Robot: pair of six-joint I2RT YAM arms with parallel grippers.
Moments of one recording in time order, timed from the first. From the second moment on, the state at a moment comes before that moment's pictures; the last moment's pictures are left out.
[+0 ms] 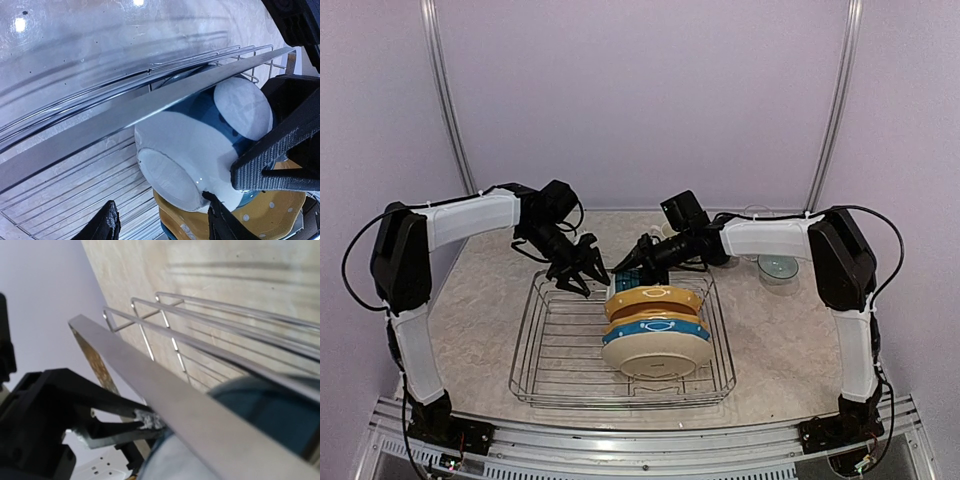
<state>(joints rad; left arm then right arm) -0.53 1.93 1.58 -0.94 0.64 -0.51 0.73 2.15 1.64 -0.18 -0.83 1.33</state>
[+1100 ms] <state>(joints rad) -0.50 1.77 1.51 -0.99 0.54 -0.53 0.75 2.14 1.63 0.26 -0.85 1.59</state>
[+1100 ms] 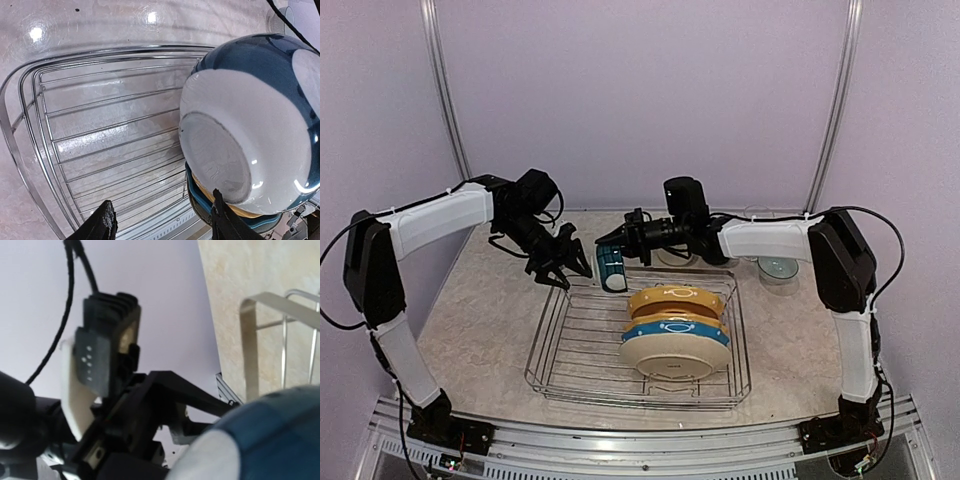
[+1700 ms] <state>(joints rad) -0.47 1.73 1.54 -1.03 0.48 -0.57 0.68 2.14 1.88 0.05 -0.86 1.33</state>
